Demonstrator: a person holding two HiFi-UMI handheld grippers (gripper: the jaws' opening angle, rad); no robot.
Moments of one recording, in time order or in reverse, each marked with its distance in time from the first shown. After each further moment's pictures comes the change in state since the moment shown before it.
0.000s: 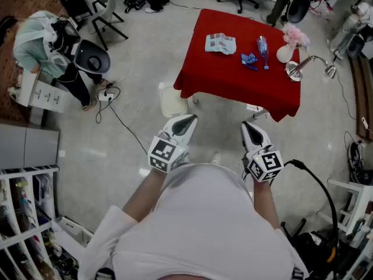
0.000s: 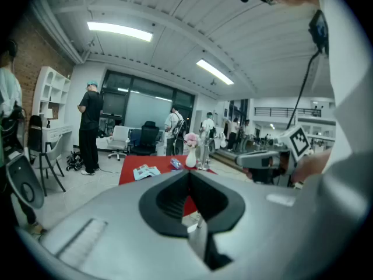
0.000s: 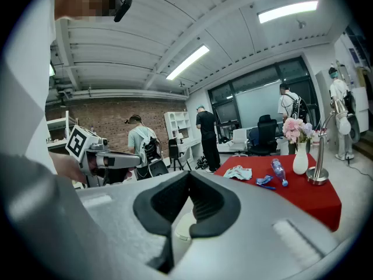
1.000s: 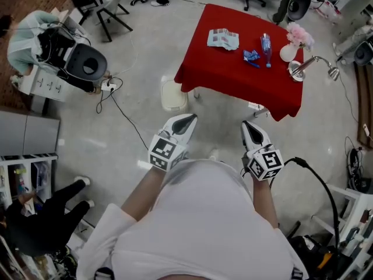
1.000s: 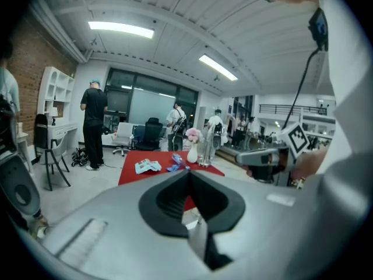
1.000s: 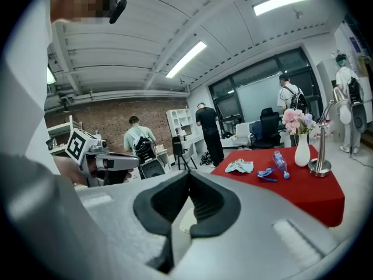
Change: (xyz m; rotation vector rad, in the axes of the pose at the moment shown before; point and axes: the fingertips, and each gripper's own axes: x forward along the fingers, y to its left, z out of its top) left arm 0.007 -0.023 -0.020 -0.017 0.033 0.038; right arm -0.013 -0.019 -0.016 0.038 0.035 0.049
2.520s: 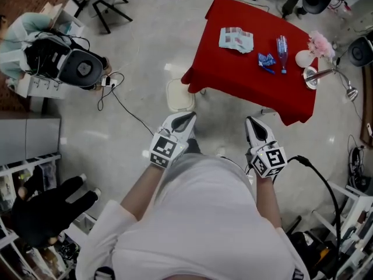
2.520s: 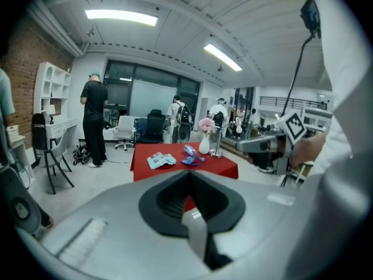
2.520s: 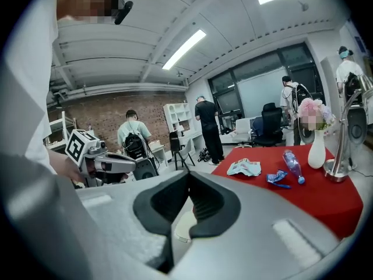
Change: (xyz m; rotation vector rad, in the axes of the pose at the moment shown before) left arm 0.039 0.125 -0.023 0.026 0.078 -0.015; right arm 0.126 -0.020 0.005 -0.003 0.050 -0.014
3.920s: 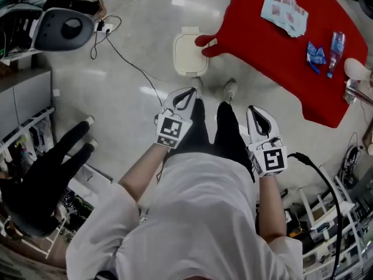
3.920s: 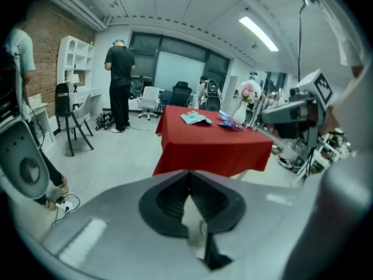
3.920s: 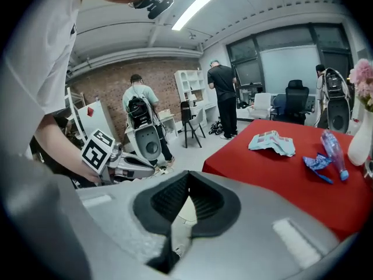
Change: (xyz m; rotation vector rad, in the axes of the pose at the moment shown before) left arm 0.092 0.143 -0.190 -0.179 0.247 0.160; right arm 0.180 -0.005 -0.098 -0.097 0.305 0.136
